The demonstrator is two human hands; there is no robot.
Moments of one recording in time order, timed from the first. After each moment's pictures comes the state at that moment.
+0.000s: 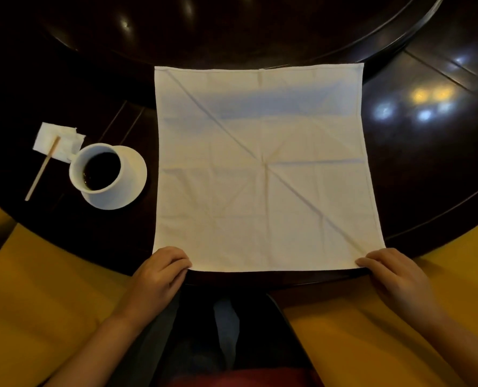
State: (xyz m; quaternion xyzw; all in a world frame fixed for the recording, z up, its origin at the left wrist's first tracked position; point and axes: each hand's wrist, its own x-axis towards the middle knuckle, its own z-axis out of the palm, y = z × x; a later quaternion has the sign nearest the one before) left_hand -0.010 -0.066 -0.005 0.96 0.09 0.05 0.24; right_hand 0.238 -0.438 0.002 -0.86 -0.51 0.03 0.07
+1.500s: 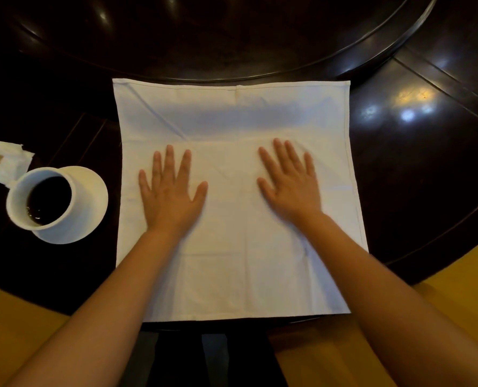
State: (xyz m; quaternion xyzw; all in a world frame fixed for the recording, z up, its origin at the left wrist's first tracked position) left_hand 0.184 -0.029 -0.036 0.94 0.33 -0.02 0.07; right_hand 0.337 -0.213 -0.038 -0.91 -0.40 0.05 0.07
